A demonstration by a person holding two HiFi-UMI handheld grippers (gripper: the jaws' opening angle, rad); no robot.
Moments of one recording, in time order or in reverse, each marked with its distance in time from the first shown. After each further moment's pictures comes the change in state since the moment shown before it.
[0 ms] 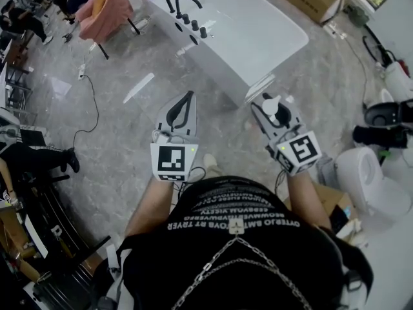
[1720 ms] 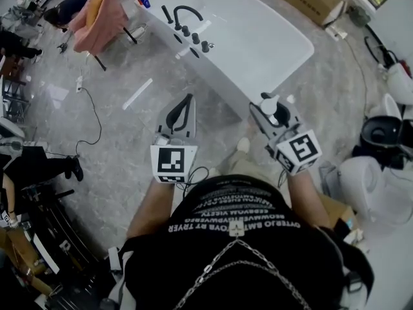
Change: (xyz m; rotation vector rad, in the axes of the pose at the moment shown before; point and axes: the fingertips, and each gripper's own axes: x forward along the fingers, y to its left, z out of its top) left arm 0.122 0.083 -0.017 0.005 0.041 -0.033; right arm 0.127 -0.072 0.015 0.036 -0.016 0.007
